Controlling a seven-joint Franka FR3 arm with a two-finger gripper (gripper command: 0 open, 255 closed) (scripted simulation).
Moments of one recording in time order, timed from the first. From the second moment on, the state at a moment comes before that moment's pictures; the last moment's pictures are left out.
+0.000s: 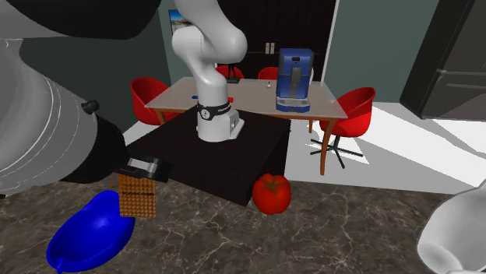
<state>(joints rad) 0.12 0.46 0.25 -1.64 -0.08 1.37 0.24</state>
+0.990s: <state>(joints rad) -0.04 0.46 0.14 -1.63 -0.21 1.38 0.00</state>
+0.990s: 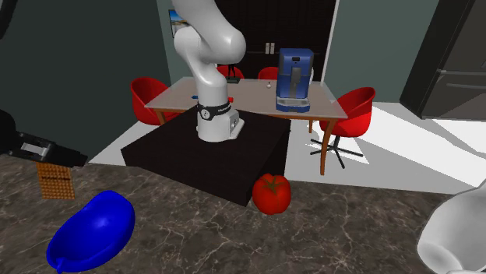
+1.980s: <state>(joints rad) -0.04 0.56 0.14 -1.69 -0.23 1.53 0.02</state>
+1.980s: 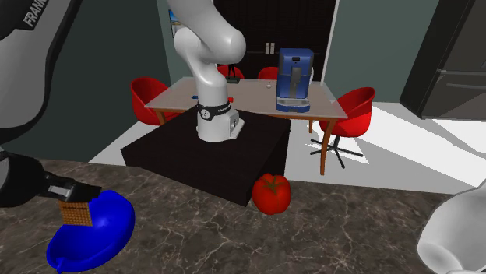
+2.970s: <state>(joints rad) -0.04 0.58 0.14 -1.66 -0.23 1.53 0.02</state>
